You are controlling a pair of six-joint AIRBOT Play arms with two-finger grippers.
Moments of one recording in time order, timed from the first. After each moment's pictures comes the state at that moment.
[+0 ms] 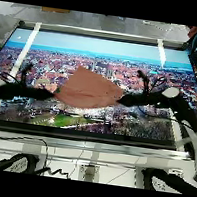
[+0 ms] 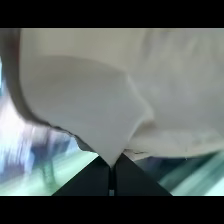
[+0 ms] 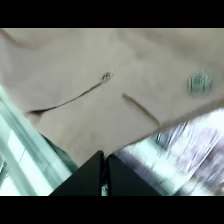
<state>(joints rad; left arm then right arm) 0.28 -1.14 0.90 0.66 -1.21 -0.81 0.11 -1.25 1.04 -0.64 1.16 0.93</state>
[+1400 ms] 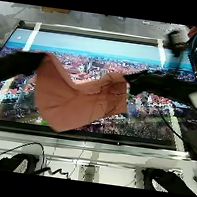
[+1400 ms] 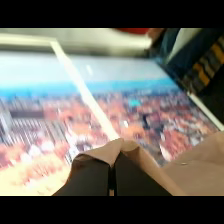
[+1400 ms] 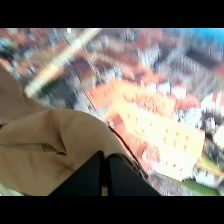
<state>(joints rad) 0.06 -0.84 1.02 0.50 -0.87 -0.92 0.35 -1.04 1.28 -1.08 0.96 1.29</state>
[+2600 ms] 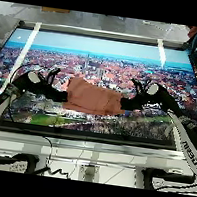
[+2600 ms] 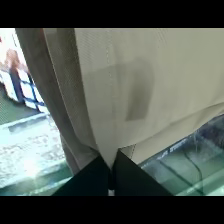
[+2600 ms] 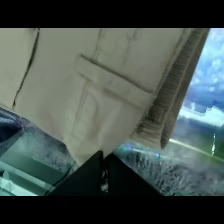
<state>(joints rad) -0.06 -1.43 1.01 1.01 -1.07 -1.21 0.19 -1.51 1.12 -1.07 1.13 1.45</state>
